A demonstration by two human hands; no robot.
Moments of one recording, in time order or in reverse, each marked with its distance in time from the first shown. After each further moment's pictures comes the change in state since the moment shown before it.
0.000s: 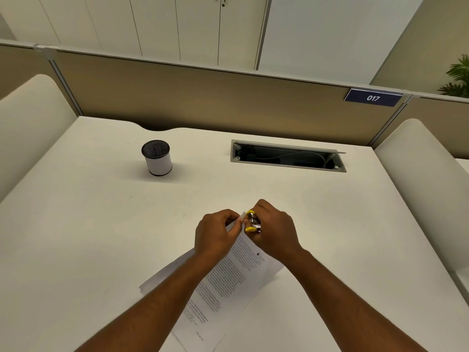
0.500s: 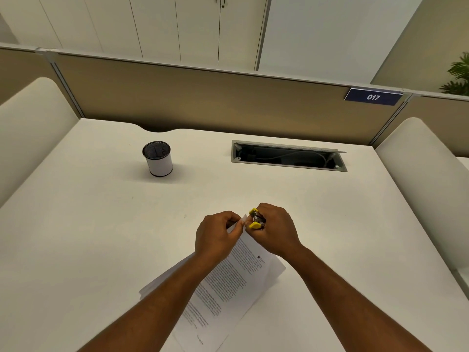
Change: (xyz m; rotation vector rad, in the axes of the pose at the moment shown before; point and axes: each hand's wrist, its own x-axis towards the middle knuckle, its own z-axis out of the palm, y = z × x) left_hand -0.002 -0.001 0.000 0.017 -0.042 -0.014; right_hand 0.002 0.003 -0.001 0.171 -0.103 0.196
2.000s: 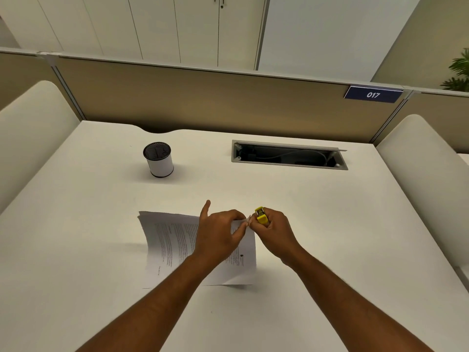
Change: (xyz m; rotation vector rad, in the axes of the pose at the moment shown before) left_hand 0.002 -0.002 -0.003 0.248 0.004 0.286; right_hand -0.010 -0.003 0.007 0.591 -0.077 0.340
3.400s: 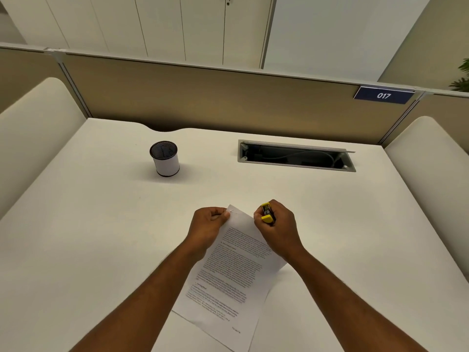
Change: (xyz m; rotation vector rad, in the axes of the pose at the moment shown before) left_hand 0.013 -0.033 -0.027 -0.822 -0.168 -0.675; right_hand 0.009 -0.010 0.010 -0.211 0.183 -0.214
